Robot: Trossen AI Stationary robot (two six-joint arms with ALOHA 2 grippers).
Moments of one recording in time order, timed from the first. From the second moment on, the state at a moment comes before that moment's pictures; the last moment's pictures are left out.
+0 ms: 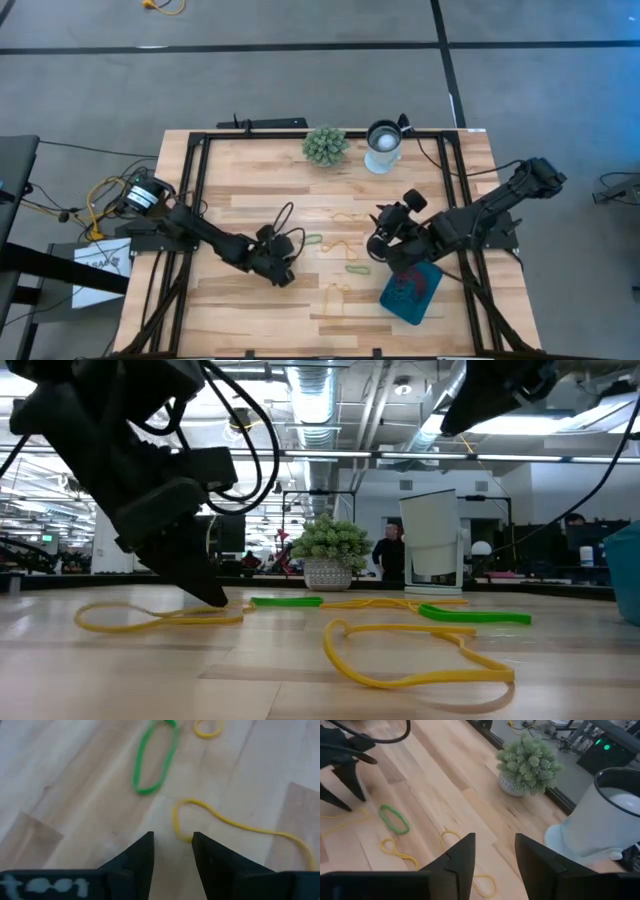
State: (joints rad) left arm -0.43 1.75 0.75 -0.05 -0.48 -0.77; right arm 0.49 1.39 1.07 -0.86 0.93 0.78
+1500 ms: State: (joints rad) left arm -0.51 1.86 0.80 -0.06 -0.47 -0.86; right arm 0.49 1.42 1.07 -0.85 0.91 0.78
